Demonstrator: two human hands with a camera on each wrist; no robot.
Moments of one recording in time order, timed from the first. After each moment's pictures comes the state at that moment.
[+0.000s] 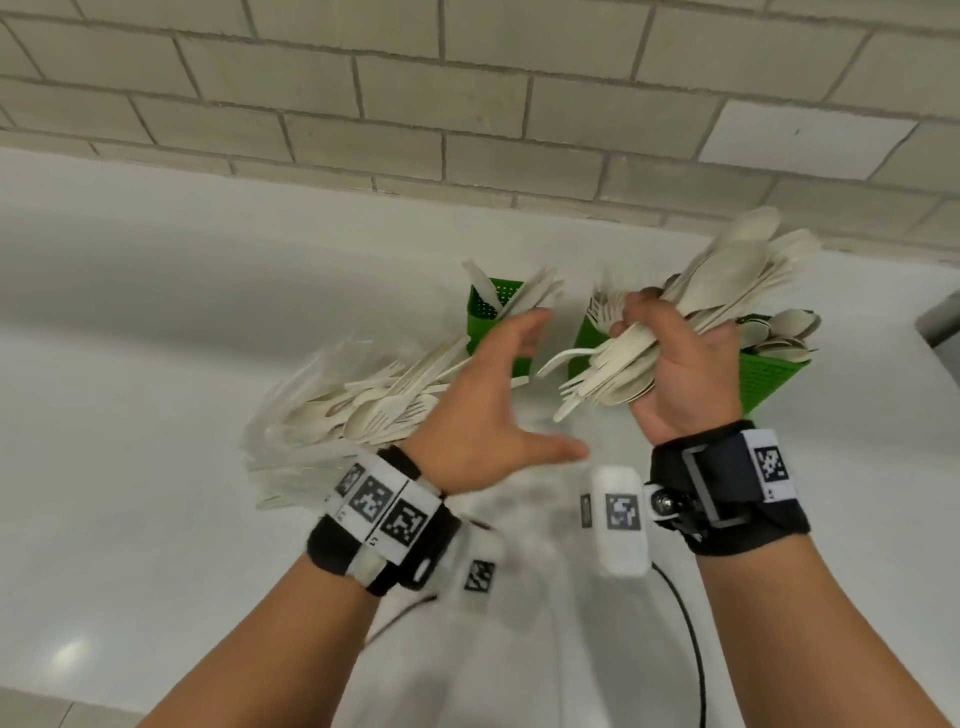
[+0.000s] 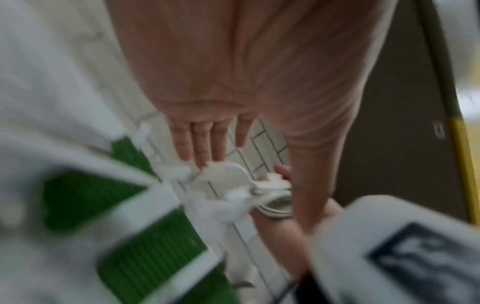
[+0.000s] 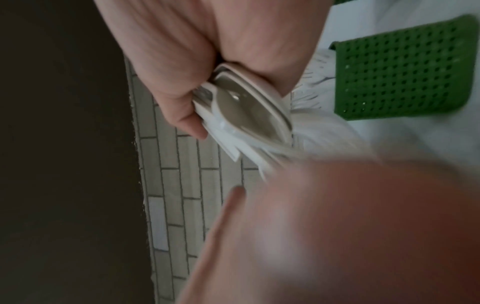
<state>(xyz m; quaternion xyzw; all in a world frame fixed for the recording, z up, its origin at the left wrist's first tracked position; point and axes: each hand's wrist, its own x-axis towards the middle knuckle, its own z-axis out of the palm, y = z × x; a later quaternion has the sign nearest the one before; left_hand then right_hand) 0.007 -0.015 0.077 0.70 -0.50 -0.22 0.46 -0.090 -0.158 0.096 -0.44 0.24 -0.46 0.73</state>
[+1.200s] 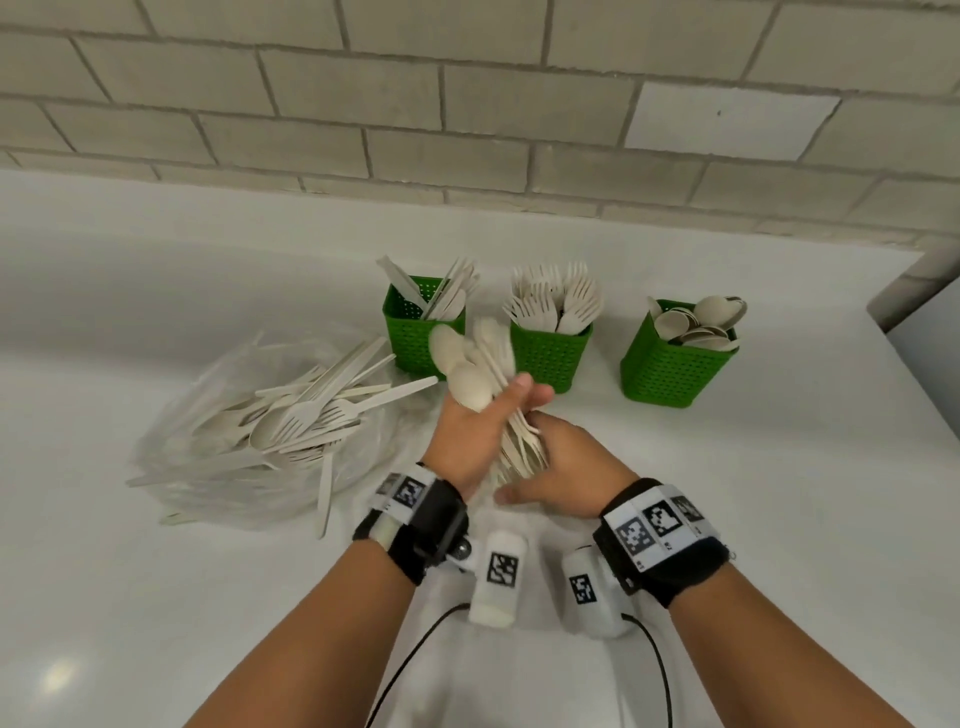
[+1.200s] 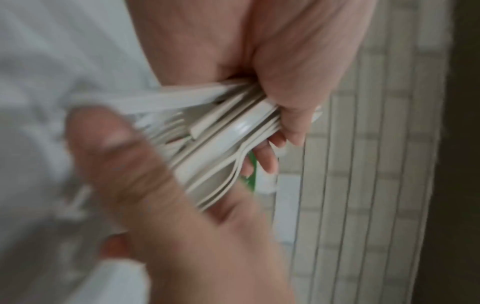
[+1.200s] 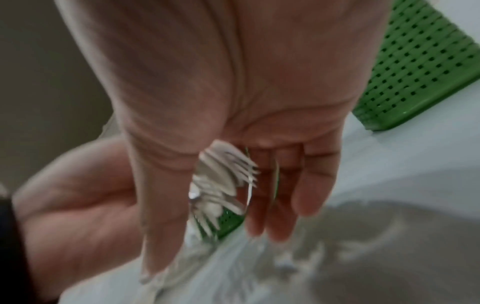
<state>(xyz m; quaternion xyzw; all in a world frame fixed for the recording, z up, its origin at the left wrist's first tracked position) -0.046 -0.109 -0.002 0.56 -0.18 -0.37 0.72 -0.147 -0.195 0.005 -0.87 0.22 0.03 0.43</state>
